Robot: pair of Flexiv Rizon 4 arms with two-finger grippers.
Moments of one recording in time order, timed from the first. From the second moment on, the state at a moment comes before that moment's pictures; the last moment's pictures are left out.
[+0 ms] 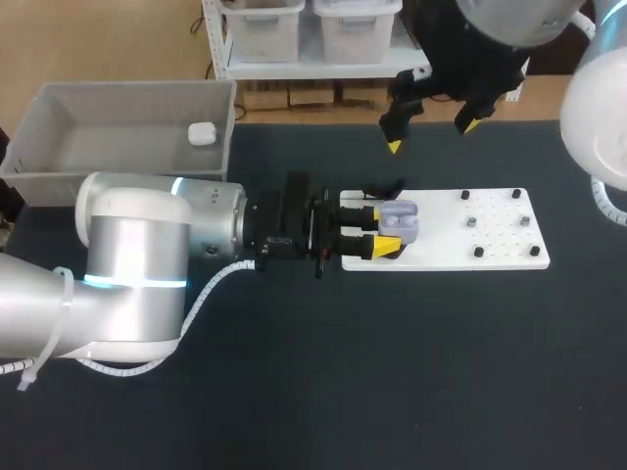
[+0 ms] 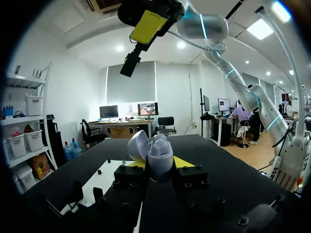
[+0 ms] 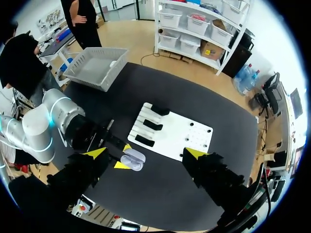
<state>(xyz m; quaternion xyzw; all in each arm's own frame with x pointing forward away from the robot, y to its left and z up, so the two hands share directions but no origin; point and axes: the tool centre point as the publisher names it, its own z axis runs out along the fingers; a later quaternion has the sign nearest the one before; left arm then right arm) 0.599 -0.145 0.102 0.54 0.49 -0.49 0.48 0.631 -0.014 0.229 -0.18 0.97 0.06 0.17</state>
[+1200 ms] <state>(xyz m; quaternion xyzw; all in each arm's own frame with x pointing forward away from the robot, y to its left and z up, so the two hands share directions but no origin) 0.599 -0.145 0.102 0.54 0.49 -0.49 0.48 0.665 -0.033 0.144 -0.12 0.99 0.06 0.10</state>
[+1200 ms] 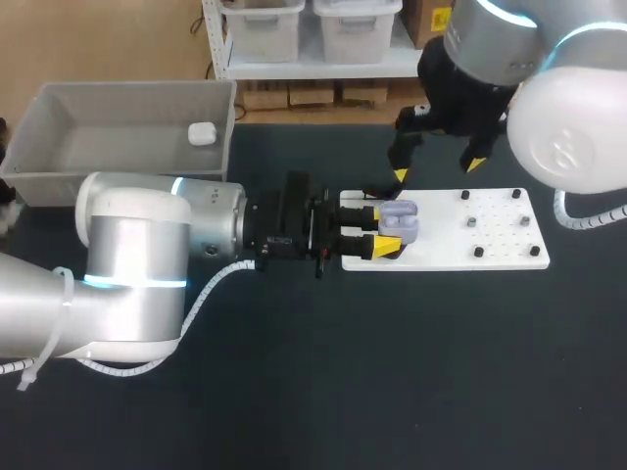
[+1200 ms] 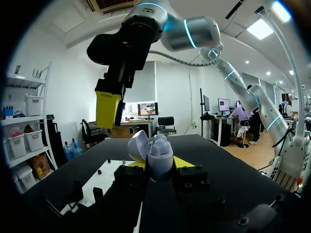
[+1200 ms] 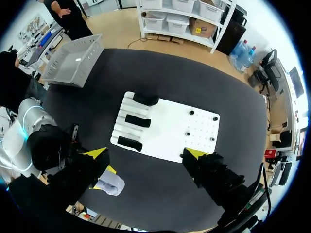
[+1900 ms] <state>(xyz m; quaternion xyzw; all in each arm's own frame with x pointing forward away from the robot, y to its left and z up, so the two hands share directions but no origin) 0.599 -0.146 0.102 0.54 0.49 -0.49 0.48 0.637 -0.027 0.129 -0.13 0.99 0.07 0.06</state>
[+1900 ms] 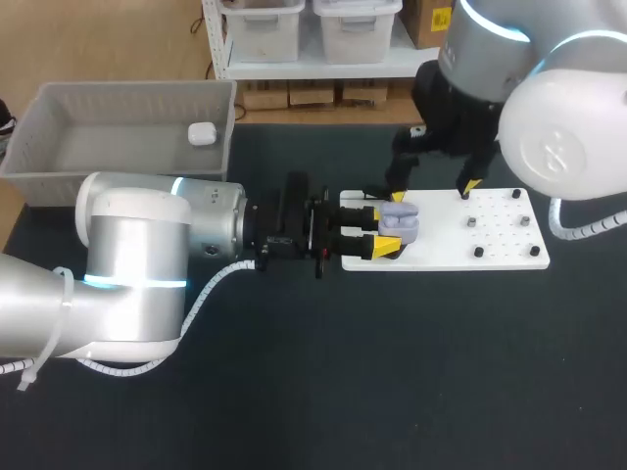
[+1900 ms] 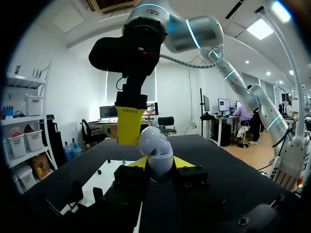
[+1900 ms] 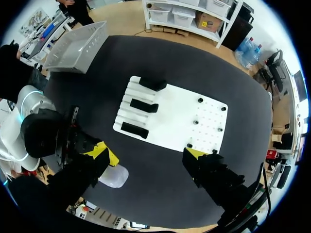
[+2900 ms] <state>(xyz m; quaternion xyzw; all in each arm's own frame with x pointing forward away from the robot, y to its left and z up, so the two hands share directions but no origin) 0.599 -0.146 0.103 0.54 0.49 -0.49 0.48 0.571 -0.037 0.235 -0.20 0.96 0.04 0.21</state>
